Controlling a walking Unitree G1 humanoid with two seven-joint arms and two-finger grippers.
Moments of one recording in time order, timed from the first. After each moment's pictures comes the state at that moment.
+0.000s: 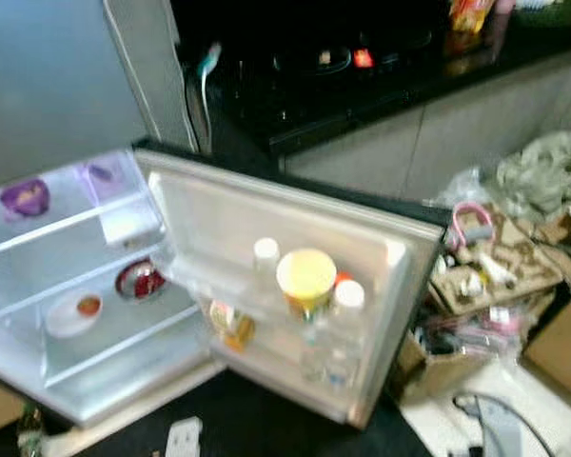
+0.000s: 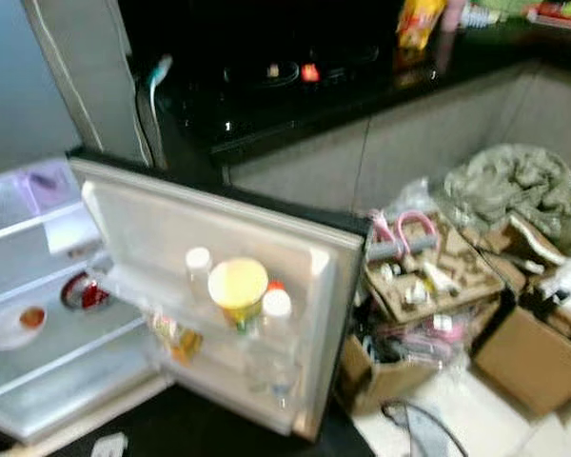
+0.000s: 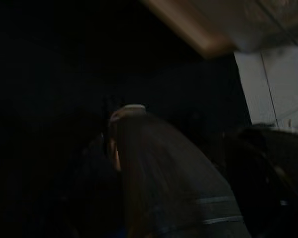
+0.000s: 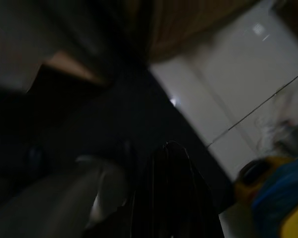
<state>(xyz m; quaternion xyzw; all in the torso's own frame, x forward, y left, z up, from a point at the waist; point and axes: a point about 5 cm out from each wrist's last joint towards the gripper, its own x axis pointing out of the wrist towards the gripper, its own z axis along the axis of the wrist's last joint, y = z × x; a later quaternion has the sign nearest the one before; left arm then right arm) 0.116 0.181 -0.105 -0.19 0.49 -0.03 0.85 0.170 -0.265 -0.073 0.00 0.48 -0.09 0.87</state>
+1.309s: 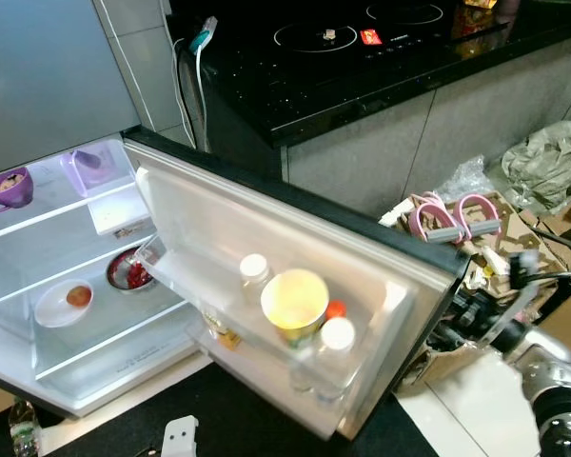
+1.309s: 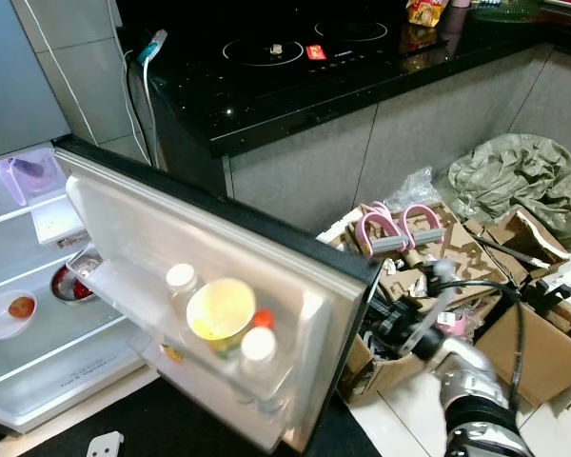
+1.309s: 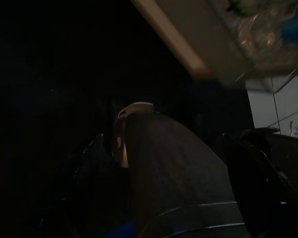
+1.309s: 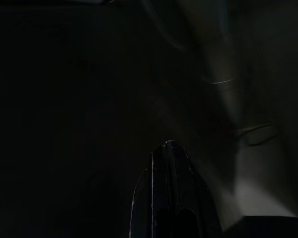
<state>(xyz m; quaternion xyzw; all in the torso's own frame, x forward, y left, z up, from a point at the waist) 0.118 0.183 -0.104 -0.20 0.48 -0.03 0.85 0.290 -0.226 0.069 0.27 0.09 0.45 0.85</state>
